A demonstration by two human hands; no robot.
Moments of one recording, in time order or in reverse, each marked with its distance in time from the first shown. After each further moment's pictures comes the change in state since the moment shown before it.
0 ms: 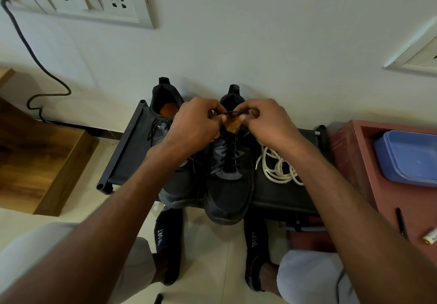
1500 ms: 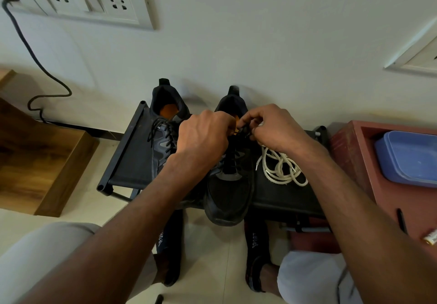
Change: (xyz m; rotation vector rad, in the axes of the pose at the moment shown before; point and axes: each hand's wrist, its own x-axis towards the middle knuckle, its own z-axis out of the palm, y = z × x) left_hand -0.008 0.015 0.024 0.563 0.027 0.016; right_hand -0.001 0.007 -0.008 -0.076 -0.106 0.063
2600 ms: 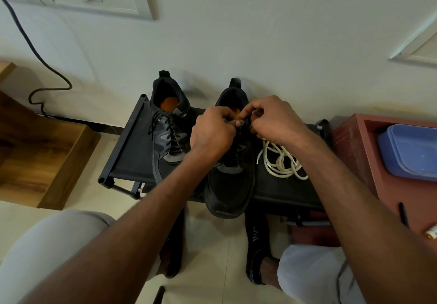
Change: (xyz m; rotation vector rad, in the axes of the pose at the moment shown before) left_hand 0.007 0.006 0.034 -0.667 -0.027 -0.303; right_hand 0.002 0.000 0.005 0.049 0.045 0.047
